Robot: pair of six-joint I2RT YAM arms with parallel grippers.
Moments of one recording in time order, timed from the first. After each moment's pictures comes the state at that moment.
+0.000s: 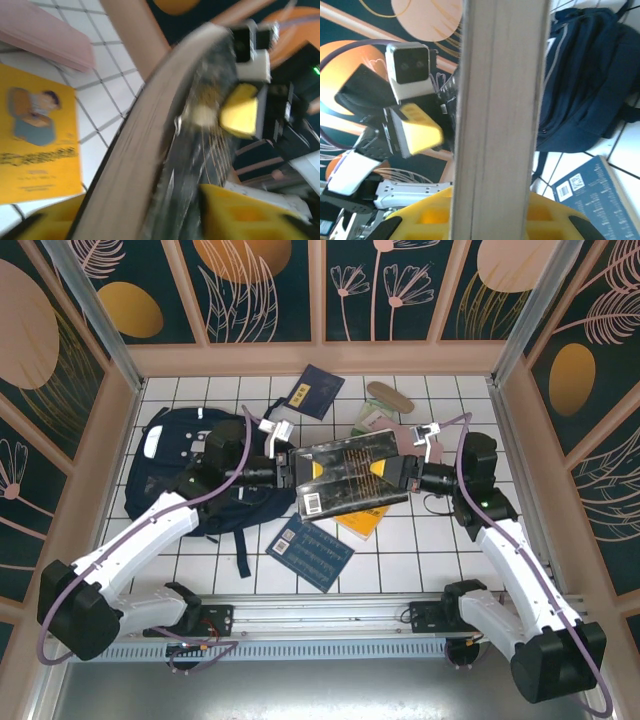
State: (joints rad) left arm -0.58 1.20 0.98 -0.15 0.69 -0.73; right arm 0.21 0.90 0.73 -0.12 -1.03 0.81
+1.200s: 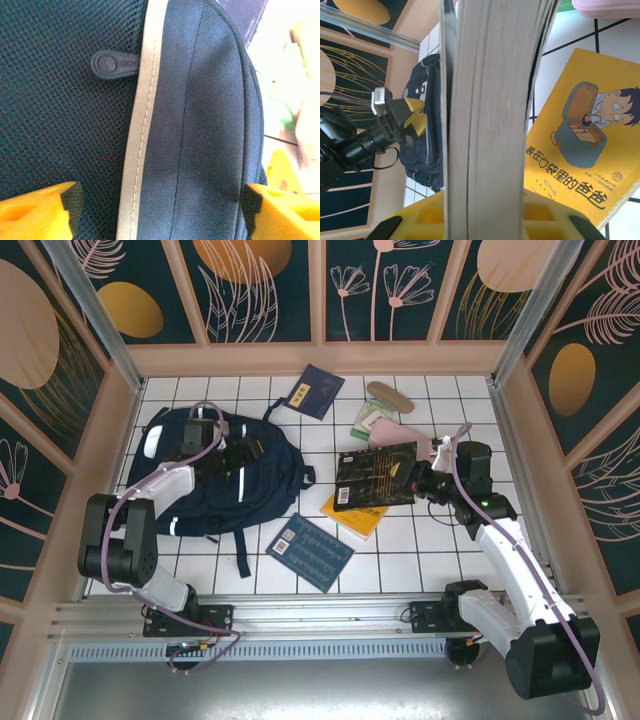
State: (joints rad) left arm -0.12 1.58 0.86 -0.09 0.43 -0.65; right arm 0.17 0.93 0.69 -0.35 -0.63 0.71
